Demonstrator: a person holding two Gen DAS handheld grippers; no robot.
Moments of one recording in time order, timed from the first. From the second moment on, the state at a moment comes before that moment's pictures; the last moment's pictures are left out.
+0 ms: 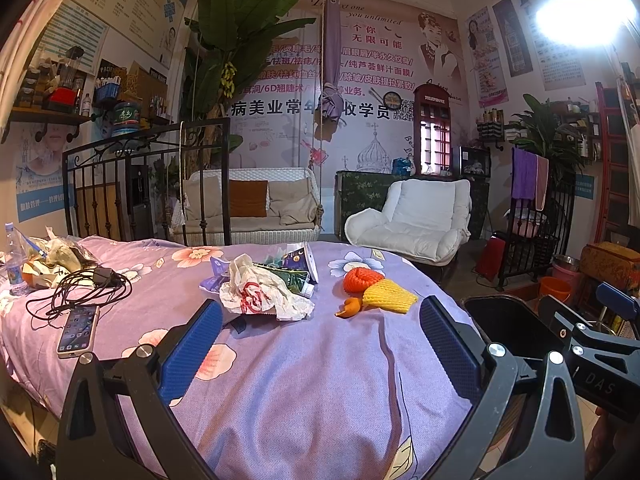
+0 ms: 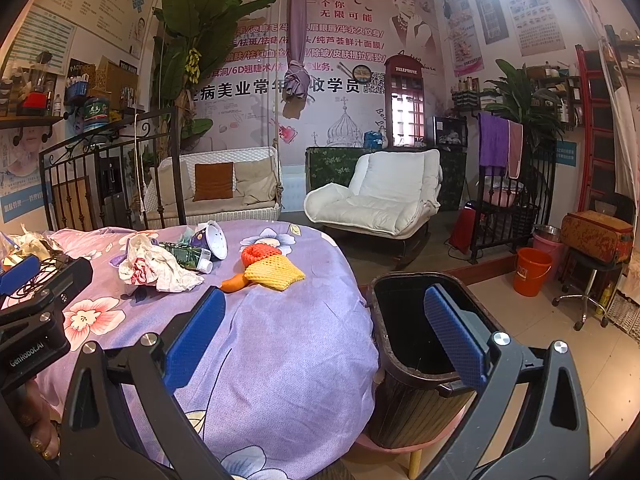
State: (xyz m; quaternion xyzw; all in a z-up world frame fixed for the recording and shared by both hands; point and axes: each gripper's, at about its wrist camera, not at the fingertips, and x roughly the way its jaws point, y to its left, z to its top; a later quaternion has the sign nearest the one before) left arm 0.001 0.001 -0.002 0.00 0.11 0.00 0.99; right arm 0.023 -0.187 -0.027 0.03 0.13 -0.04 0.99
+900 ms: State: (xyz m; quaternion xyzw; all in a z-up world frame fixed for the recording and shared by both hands) left arm 0.053 0.032 -0.045 -0.02 0.21 -0.01 0.98; right arm 0.084 -0.178 -0.051 0.02 0.21 0.03 0.98
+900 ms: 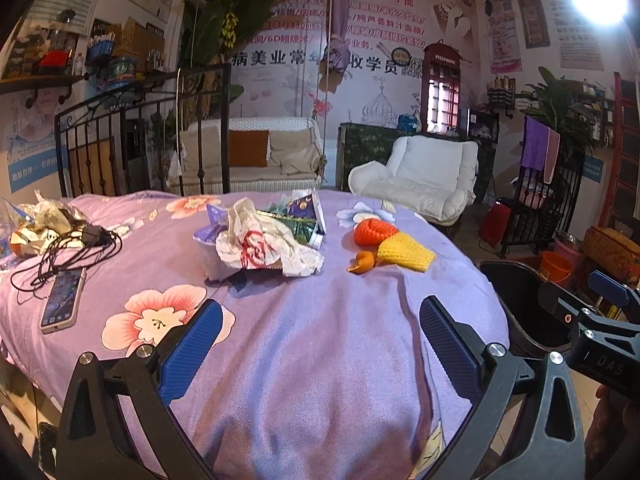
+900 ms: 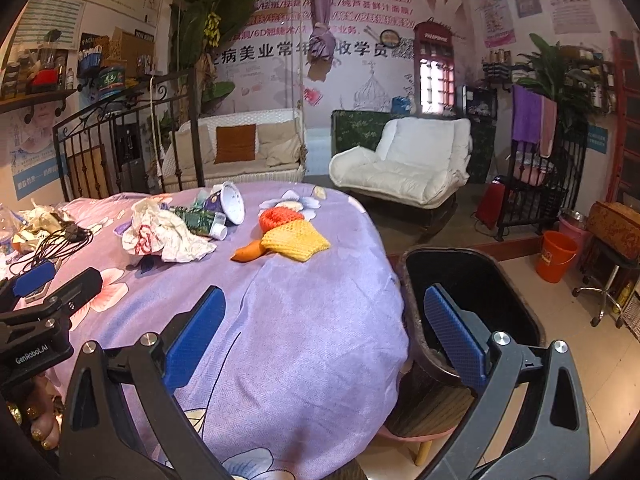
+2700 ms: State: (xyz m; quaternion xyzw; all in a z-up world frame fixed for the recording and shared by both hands) left arm 0.236 0.102 -0.079 -0.23 0.40 0.02 0.89; right arm 0.309 -0.154 -0.089 -0.08 0.38 0.12 0.91
